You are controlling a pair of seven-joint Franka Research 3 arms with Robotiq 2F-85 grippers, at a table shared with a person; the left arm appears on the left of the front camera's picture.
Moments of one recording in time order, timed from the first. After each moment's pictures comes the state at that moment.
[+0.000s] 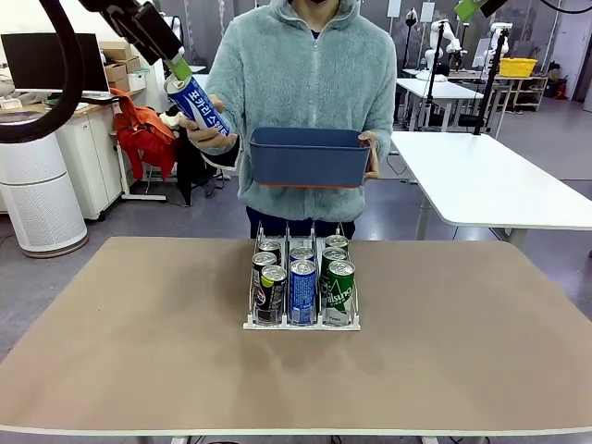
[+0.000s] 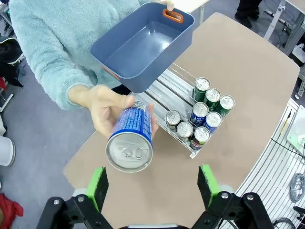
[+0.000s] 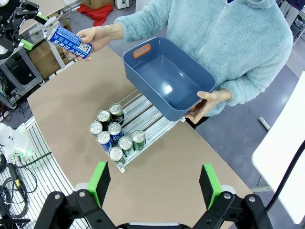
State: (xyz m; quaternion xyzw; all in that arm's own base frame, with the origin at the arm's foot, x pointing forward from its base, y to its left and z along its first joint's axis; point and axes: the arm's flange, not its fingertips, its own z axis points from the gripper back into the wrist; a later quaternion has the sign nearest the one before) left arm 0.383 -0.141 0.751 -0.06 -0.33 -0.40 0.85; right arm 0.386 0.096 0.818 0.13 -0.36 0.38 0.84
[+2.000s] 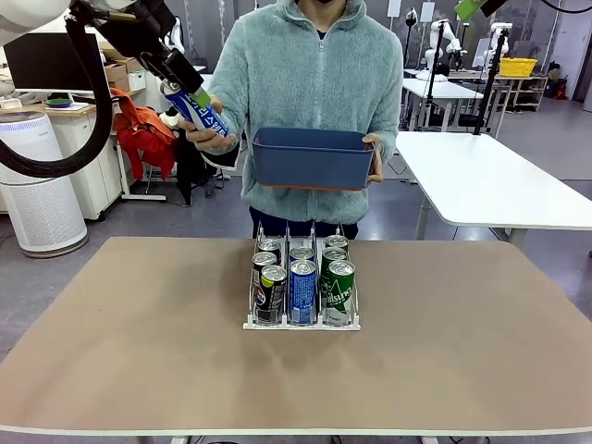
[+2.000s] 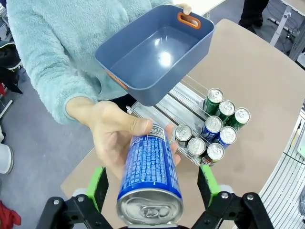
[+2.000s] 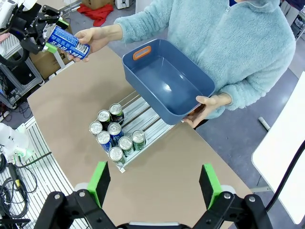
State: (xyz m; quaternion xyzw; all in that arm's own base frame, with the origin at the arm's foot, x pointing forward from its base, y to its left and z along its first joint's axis) left arm 0.430 -0.150 0.702 -0.07 -0.35 -0.40 0.85; right arm 0.386 0.096 0.818 0.13 -0.36 0.38 0.84
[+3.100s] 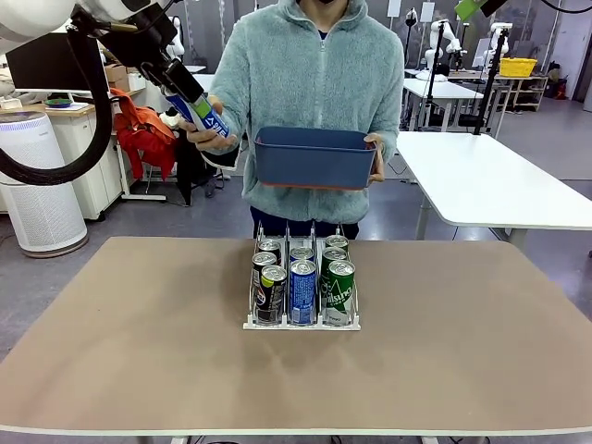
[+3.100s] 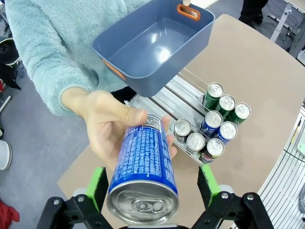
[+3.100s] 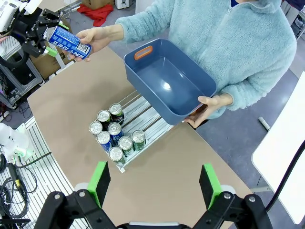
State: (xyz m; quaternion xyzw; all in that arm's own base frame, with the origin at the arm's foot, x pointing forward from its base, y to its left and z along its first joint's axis) left arm 0.428 -0.149 0.691 -0.07 -0.34 -0.39 0.85; right arm 0.386 0.096 0.818 0.13 -0.36 0.38 0.84
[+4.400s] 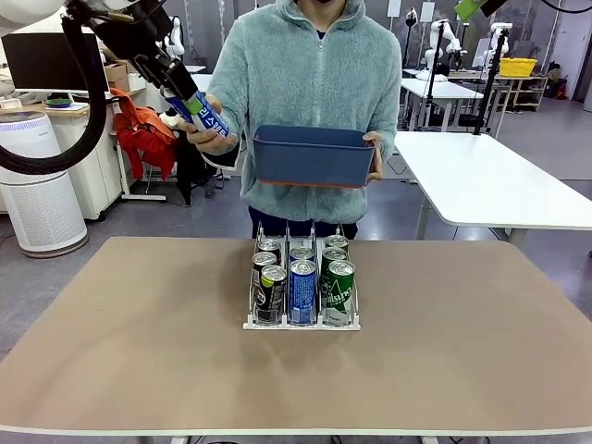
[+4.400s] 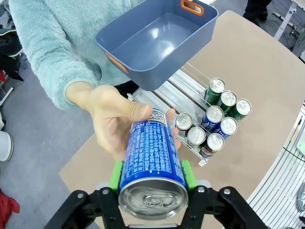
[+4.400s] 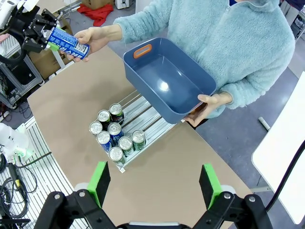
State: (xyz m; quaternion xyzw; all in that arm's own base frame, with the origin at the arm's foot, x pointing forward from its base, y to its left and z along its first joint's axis) left arm 0.423 -0.148 0.703 -0.05 -0.32 -0.38 0.86; right arm 0.386 0.096 0.818 0.13 -0.36 0.38 0.84
